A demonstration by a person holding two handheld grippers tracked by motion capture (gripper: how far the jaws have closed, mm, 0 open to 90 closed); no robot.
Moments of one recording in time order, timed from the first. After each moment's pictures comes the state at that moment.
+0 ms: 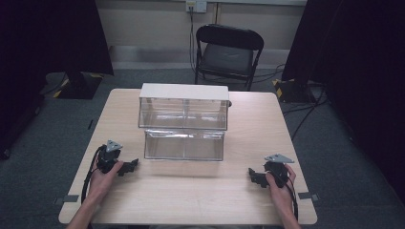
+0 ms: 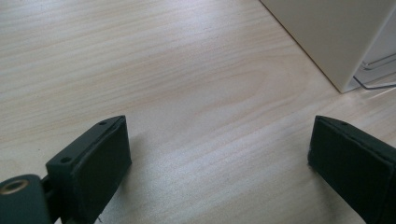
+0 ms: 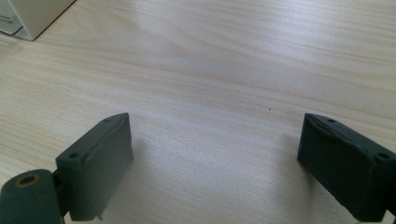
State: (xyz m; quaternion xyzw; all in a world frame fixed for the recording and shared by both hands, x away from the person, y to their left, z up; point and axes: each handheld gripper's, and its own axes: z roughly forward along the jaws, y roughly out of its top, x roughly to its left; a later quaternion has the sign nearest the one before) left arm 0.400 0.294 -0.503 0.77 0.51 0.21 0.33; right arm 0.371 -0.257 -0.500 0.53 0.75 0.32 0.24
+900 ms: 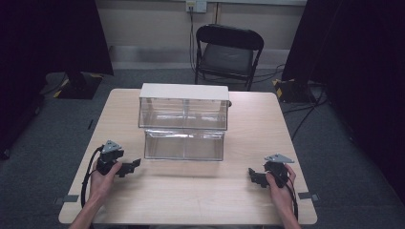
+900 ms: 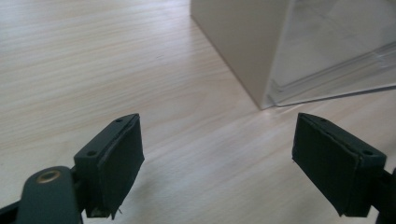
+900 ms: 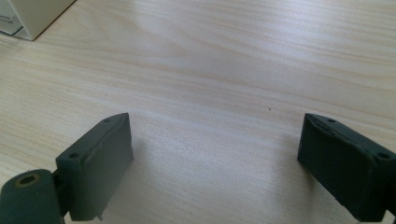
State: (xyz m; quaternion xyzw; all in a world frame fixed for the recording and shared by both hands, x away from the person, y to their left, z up) left arm 0.383 0.285 -0.478 0.77 0.48 0.18 0.39; right arm 0.371 -0.257 -0.500 0.53 0.75 0.32 0.24
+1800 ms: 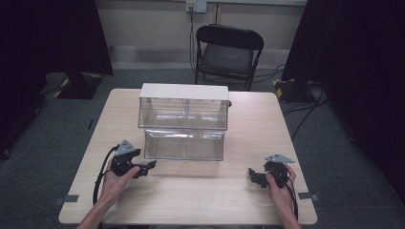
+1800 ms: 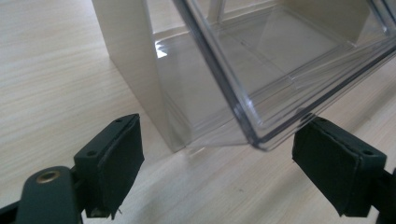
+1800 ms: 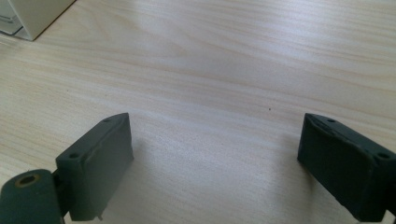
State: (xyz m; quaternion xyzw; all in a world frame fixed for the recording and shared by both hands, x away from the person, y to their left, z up) left arm 0.380 0.241 -0.469 0.78 0.41 0.17 0.43; right arm 0.371 -0.257 -0.500 0.53 0.75 0.32 0.24
